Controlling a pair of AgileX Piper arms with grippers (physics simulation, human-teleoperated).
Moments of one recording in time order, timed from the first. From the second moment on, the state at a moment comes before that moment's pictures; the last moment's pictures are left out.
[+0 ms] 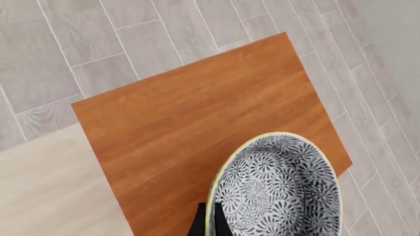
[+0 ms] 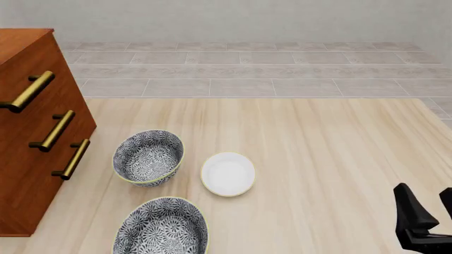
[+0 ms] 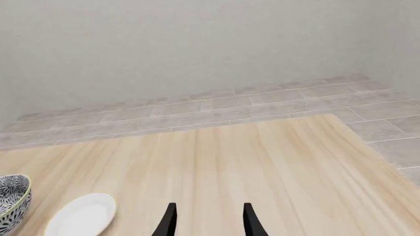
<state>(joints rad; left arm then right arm) 0.69 1.39 -1.78 1.22 -0.53 -0.04 0.06 0.00 -0.02 0.12</state>
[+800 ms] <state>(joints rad) 0.72 1.35 -1.85 1.22 -0.55 -0.04 0.06 0.00 -0.01 0.12</state>
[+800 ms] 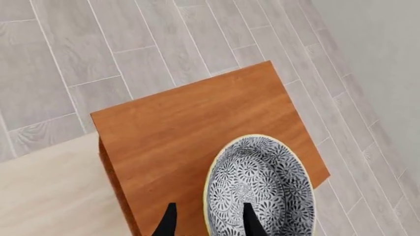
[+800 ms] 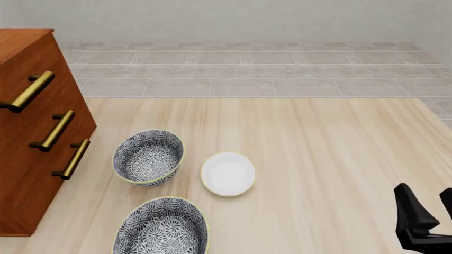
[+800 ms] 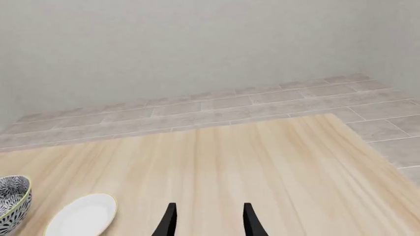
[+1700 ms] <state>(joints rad) 0.73 1.30 -1.94 1.22 -0.56 -0.04 0.07 0.00 -0.02 0.12</state>
